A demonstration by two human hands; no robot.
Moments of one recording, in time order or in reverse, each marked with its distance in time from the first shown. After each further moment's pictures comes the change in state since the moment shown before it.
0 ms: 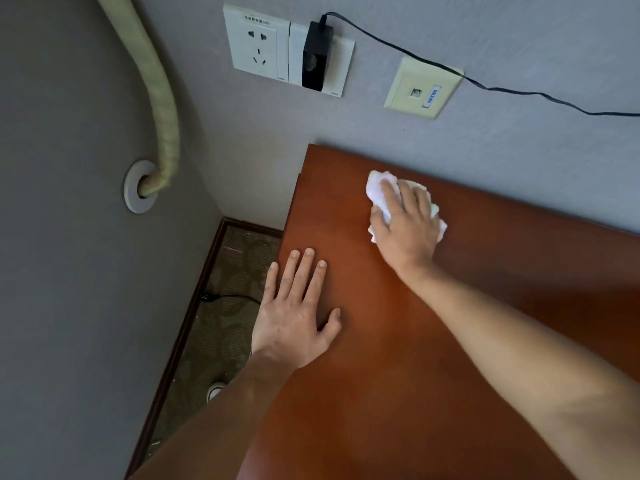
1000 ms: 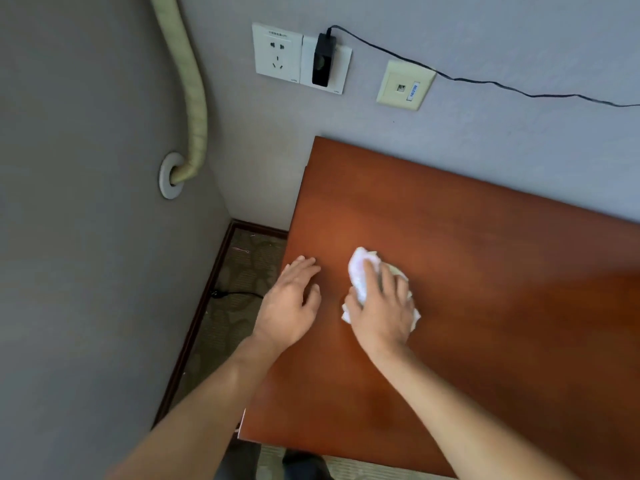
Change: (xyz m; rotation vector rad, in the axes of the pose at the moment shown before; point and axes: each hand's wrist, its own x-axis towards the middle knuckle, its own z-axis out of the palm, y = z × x) left_hand -0.070 -0.013 -0.022 -0.688 0.056 -0.050; right_hand -0.215 -0.074 -0.043 0.033 -0.151 0.157
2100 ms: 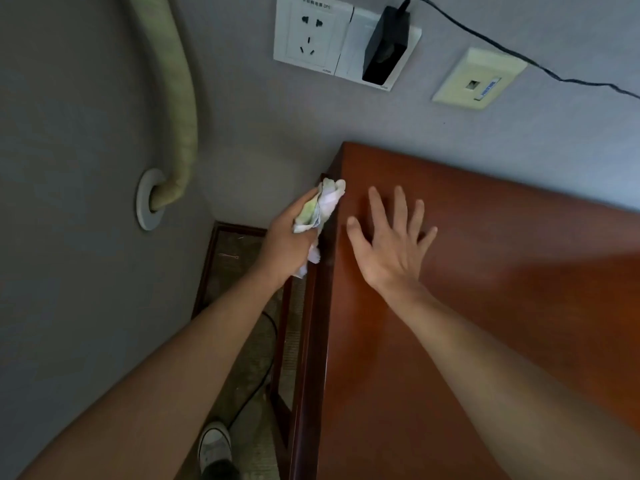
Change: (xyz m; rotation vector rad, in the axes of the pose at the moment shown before) left_hand 0.191 -0.079 -0.069 -0.606 -0.098 -0.226; right_hand 0.179 -0.099 0.024 0.022 -0.180 0.238
